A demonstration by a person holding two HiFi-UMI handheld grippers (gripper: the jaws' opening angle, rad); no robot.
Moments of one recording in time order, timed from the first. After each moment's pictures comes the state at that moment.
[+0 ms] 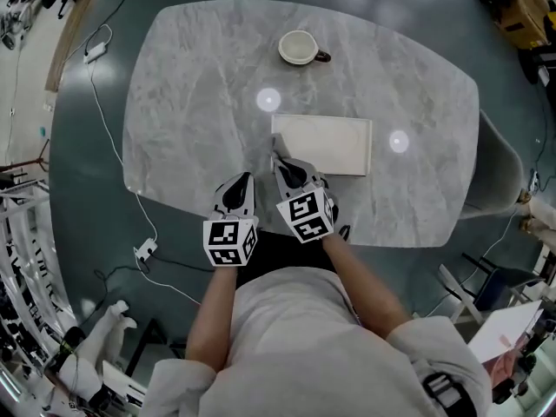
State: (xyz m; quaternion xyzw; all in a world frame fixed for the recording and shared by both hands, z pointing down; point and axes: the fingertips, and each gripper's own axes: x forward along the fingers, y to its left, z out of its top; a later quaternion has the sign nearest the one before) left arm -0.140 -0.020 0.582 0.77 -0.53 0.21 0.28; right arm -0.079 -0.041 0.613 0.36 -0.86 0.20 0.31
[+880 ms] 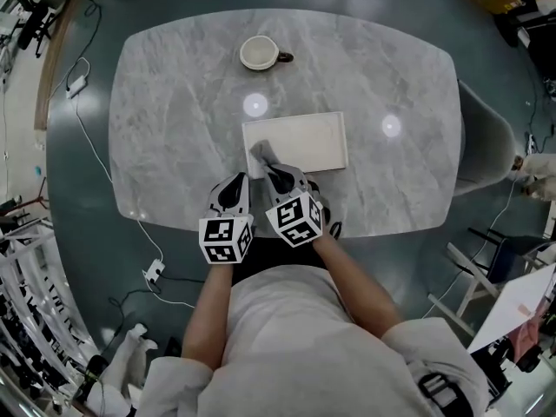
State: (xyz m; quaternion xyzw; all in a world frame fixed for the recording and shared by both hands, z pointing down) left arm -0.100 -0.036 0.584 0.80 -0.47 0.23 0.28; right arm -0.052 -0.035 0.613 0.39 -0.84 0.19 0.32
